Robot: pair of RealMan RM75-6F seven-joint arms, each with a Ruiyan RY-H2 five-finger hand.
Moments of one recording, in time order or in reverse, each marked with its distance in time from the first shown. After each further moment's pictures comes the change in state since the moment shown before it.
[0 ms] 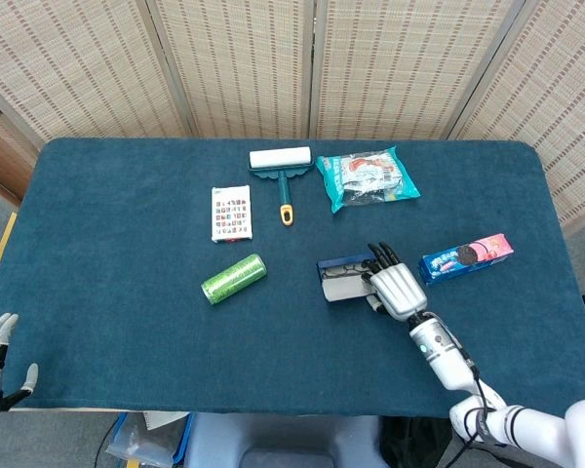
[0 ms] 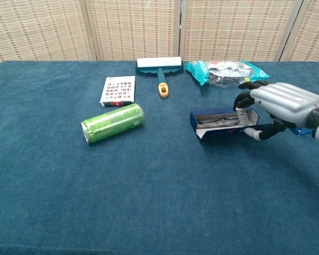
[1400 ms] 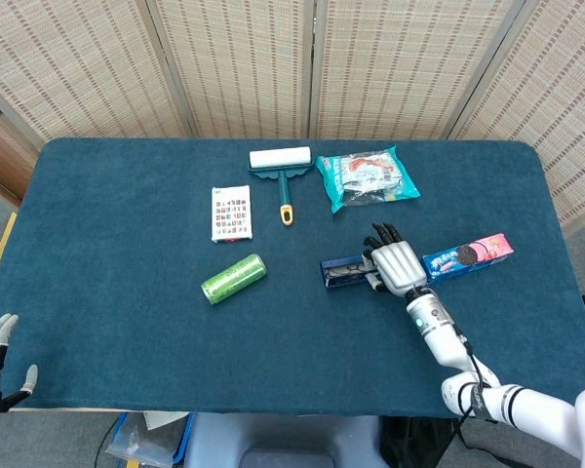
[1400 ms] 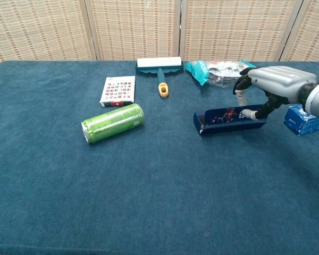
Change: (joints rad) left arm 0.002 0.027 0.008 -0.029 -0.005 -0.008 -0.003; right arm 0.092 0.035 0.147 -0.036 0.198 -0.189 -0.081
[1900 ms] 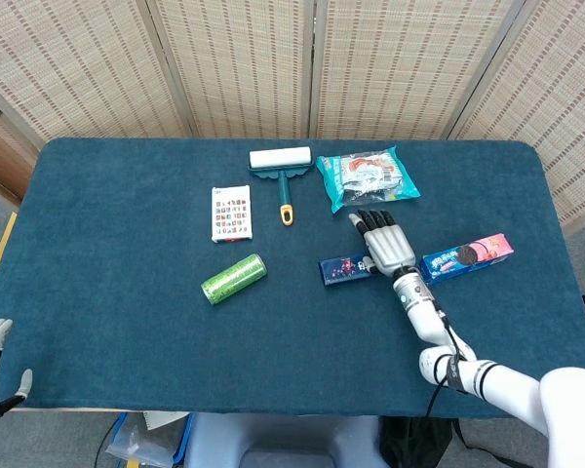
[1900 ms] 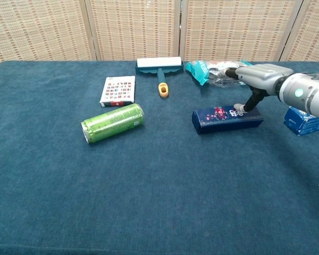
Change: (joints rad) left arm 0.013 0.008 0.006 0.006 -0.013 -0.003 -0.014; right arm 0.123 -0.097 0.055 0.179 0.183 -0.127 -0.103
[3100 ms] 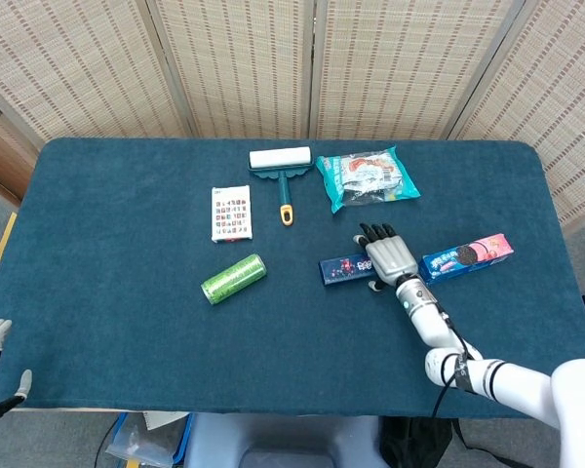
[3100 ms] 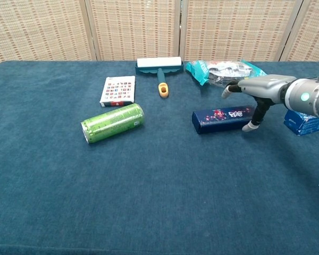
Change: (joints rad) left arm 0.004 -0.001 -0.002 -0.006 -0.002 0.002 0.014; right arm 0.039 0.092 -0.083 -0.132 0.176 -0.059 -0.103
